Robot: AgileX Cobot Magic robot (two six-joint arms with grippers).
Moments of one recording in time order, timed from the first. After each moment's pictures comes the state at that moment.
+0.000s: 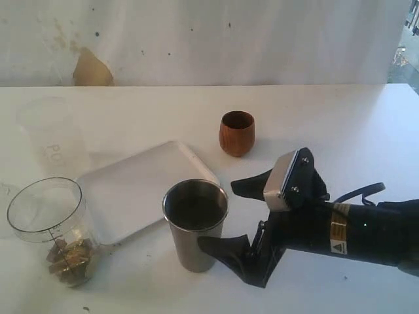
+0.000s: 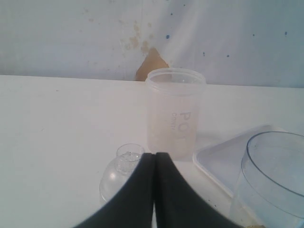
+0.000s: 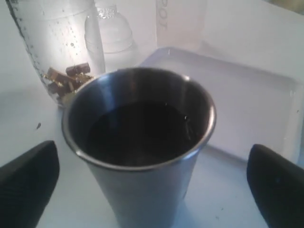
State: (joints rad) left arm -0.03 0.00 0.00 -0.04 0.23 -0.02; right arm 0.24 1.69 -0.44 -0.95 -0.99 0.39
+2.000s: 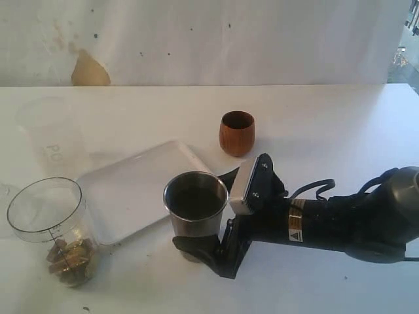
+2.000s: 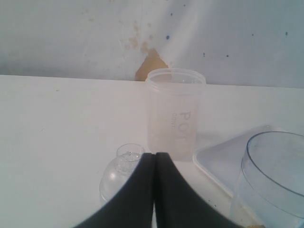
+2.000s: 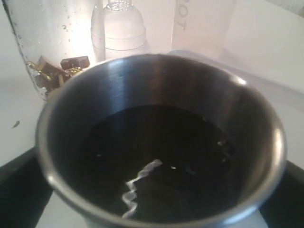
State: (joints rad) left arm -0.03 0.00 0.00 -0.04 0.23 -0.02; right arm 0.30 1.95 -0.61 -0.90 -1.08 0.22
